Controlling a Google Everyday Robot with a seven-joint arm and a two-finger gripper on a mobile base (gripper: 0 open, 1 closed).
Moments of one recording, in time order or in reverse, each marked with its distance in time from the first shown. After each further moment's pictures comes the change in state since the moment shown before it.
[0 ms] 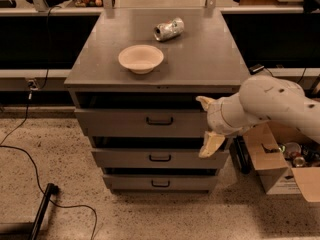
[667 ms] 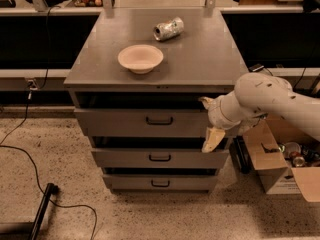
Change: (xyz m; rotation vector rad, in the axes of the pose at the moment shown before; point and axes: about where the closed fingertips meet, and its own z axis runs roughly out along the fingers) arm 0.042 -0.019 0.041 -0.052 0.030 0.019
